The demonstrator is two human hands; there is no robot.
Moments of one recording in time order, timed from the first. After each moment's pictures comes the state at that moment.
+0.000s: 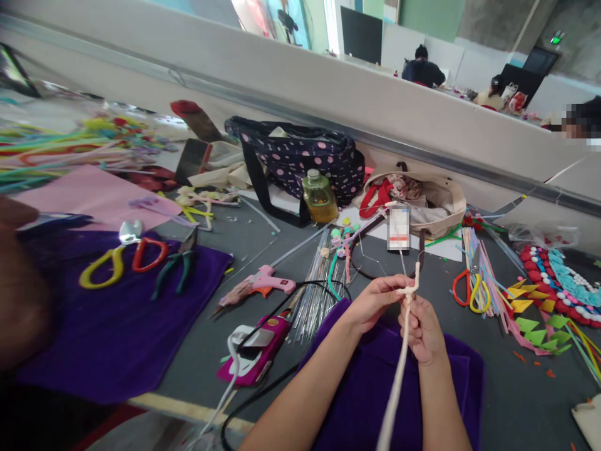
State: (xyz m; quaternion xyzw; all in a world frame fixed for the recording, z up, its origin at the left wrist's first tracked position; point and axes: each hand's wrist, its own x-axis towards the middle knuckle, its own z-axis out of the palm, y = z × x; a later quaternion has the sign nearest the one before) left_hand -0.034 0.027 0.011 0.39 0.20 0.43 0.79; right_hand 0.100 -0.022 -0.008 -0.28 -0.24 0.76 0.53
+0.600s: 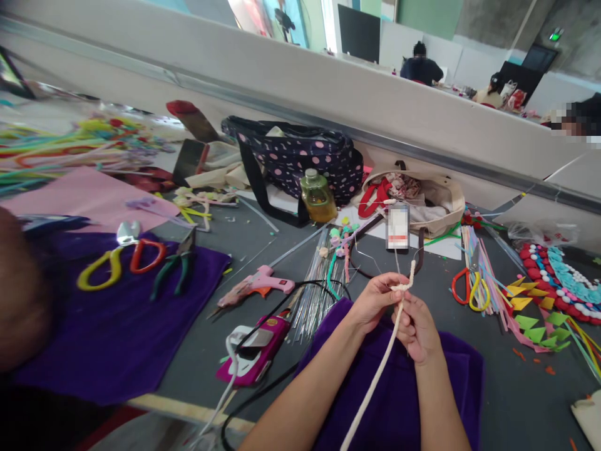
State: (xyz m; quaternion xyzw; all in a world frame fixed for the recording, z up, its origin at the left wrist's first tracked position) left_hand -0.025 0.022 0.006 0.31 0.22 0.47 0.80; right_hand 0.095 -0.022 -0.014 -0.27 -0.20 0.78 0.53
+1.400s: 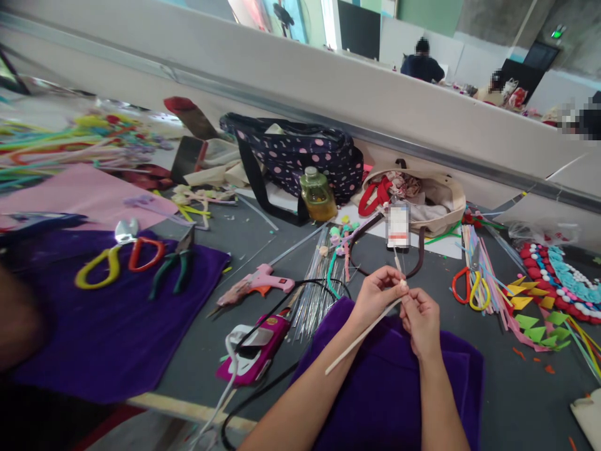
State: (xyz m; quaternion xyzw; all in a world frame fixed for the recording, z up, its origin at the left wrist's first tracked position) left_hand -0.020 0.025 0.007 0.39 0.32 0.55 0.67; right_hand 0.089 -0.021 -0.008 -0.49 -0.37 0.53 0.58
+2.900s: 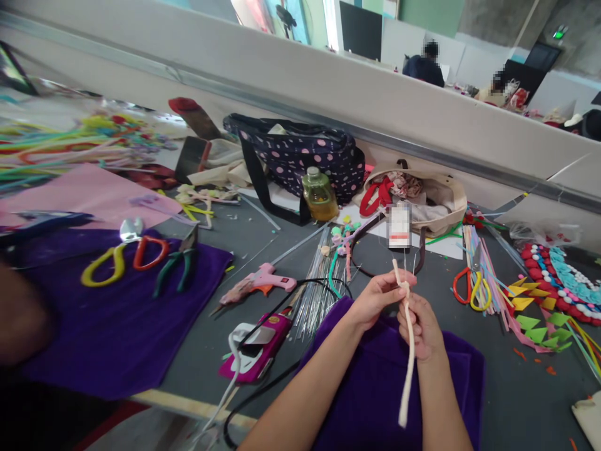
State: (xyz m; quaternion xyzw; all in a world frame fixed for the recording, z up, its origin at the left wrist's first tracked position) left_hand -0.032 0.026 0.009 0.41 0.23 0.46 0.76; right_hand 0.096 -0.020 -0.012 -0.26 -0.23 0.77 0.53
